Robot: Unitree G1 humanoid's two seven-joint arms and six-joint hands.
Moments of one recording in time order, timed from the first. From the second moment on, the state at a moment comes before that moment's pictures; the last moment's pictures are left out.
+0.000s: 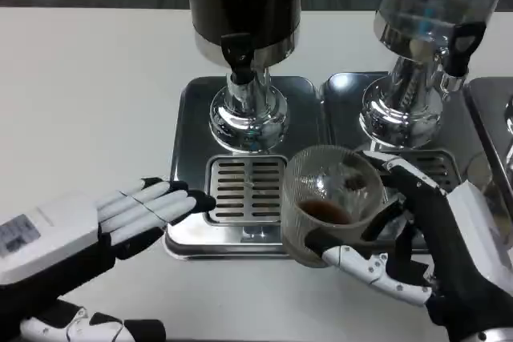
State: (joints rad) left arm 0.10 0.89 0.08 0.33 0.21 -1.20 -0.39; right arm 0.44 -0.17 0.23 -0.45 -0.55 -0.09 -0.14
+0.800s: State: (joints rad) left arm 0.15 0.89 0.08 0.29 0.20 -1.20 -0.39; right arm 0.48 -0.17 0.21 -0.49 -0.54 -0.11 -0.12
